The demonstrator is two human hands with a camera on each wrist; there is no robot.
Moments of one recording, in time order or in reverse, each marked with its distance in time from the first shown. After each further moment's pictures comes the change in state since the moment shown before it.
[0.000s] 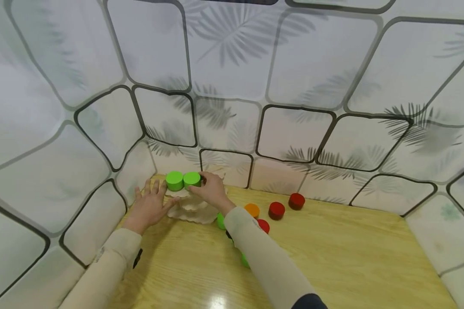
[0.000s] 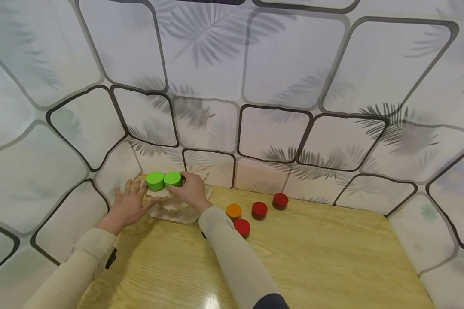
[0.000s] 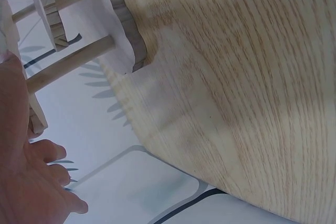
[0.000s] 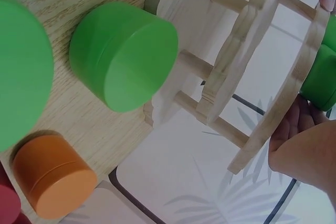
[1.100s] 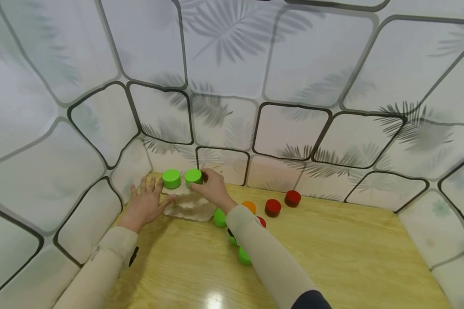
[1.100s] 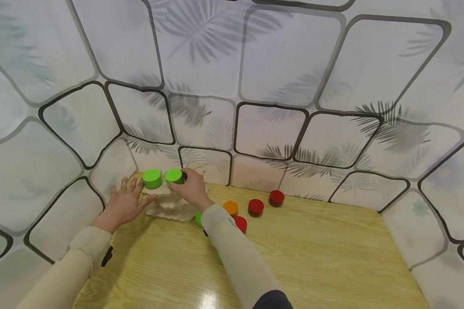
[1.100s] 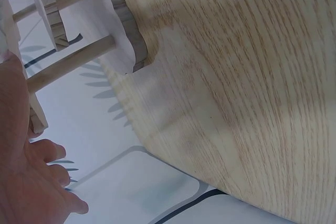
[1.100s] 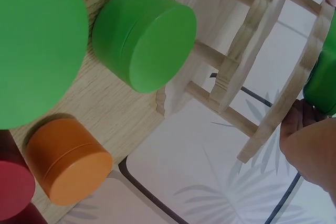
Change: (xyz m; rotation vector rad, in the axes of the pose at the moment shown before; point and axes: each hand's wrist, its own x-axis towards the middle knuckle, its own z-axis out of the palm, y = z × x) left_hand 0.002 -0.001 0.001 -0.011 -0.003 0.009; right_hand -0.005 0.005 -0.010 0.112 0.029 -0.011
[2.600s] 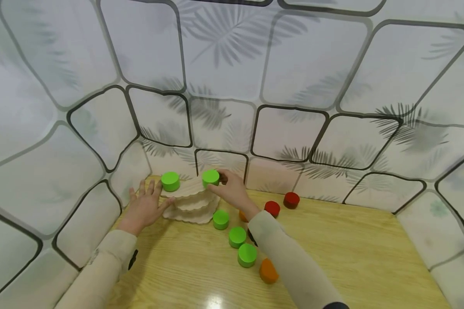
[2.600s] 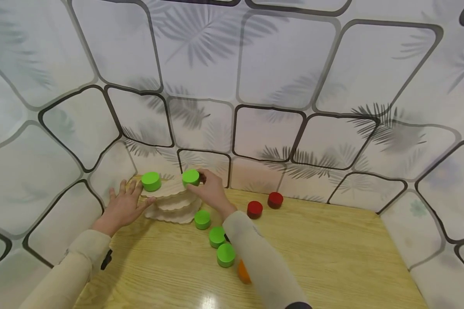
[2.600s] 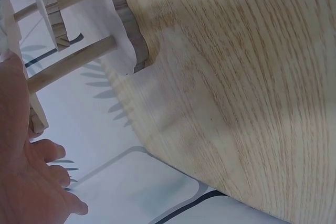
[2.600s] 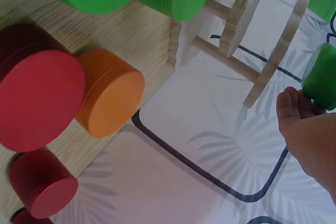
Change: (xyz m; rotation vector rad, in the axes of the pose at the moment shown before) left_hand -0.003 0.002 0.000 -0.010 0.000 -0.003; right_hand -0.026 0.014 -0.055 0.048 0.004 -0.002
